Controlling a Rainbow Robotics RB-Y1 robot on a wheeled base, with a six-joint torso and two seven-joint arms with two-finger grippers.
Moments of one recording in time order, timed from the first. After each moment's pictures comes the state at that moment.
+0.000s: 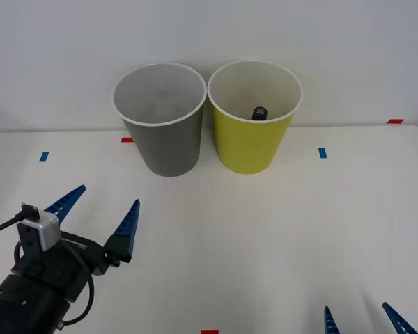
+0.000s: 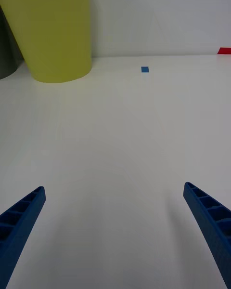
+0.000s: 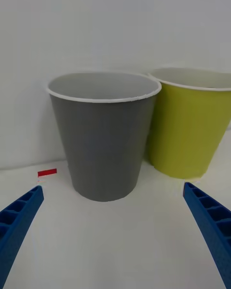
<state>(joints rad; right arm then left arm) 0.99 -0.34 0.25 -1.98 -0.13 -0.45 1.52 0.61 0.50 -0.23 -2.32 0.42 -0.01 -1.64</state>
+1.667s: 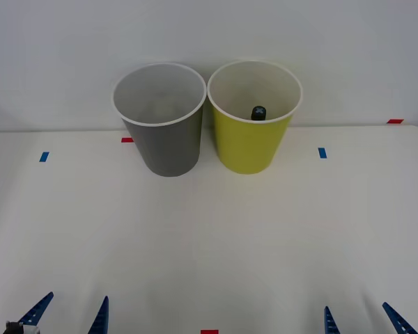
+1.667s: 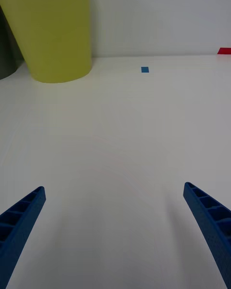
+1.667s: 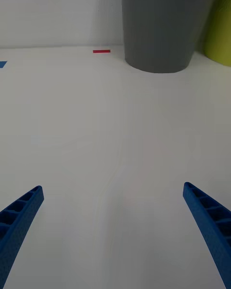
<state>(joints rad) 0.99 -0.34 0.25 -1.98 -0.13 -0.45 1.52 0.95 0.37 -0.23 -2.05 0.15 -0.27 -1.51</state>
